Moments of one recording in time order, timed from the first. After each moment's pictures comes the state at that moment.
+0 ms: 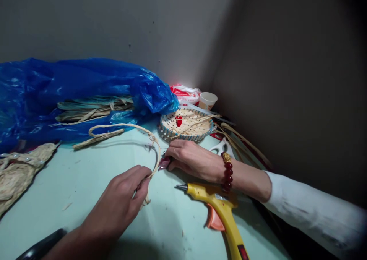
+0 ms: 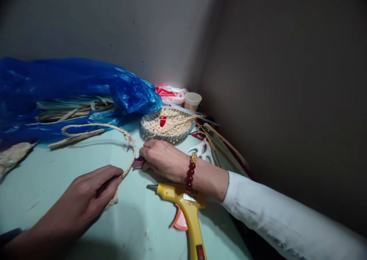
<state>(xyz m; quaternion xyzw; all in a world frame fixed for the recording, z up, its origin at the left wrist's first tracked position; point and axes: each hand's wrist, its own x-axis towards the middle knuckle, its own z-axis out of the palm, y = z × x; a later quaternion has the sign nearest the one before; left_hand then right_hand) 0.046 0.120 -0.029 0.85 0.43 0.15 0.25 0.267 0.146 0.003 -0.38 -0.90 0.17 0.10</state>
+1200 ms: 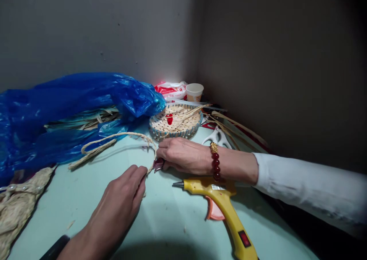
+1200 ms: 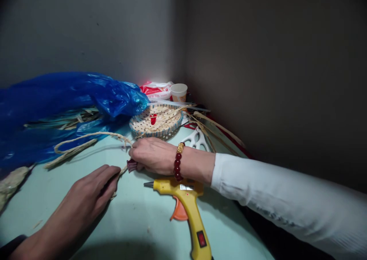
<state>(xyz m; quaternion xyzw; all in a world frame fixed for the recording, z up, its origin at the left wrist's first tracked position) 0.054 0.129 -0.020 0.89 0.43 0.06 0.16 0.271 0.149 -0.001 -0.35 -0.92 0.12 0.11</state>
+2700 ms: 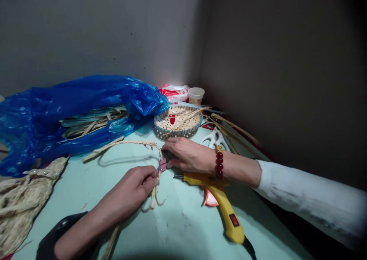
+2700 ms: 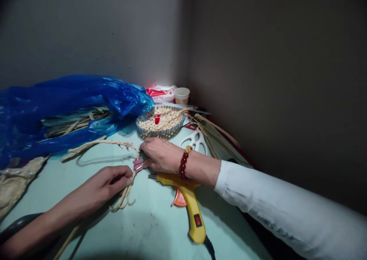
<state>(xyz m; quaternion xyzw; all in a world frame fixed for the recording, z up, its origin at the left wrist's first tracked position) 0.068 0.132 -0.005 0.81 0.45 0.02 0.38 0.271 0.136 0.001 -0.44 -0.88 0.17 0.11</state>
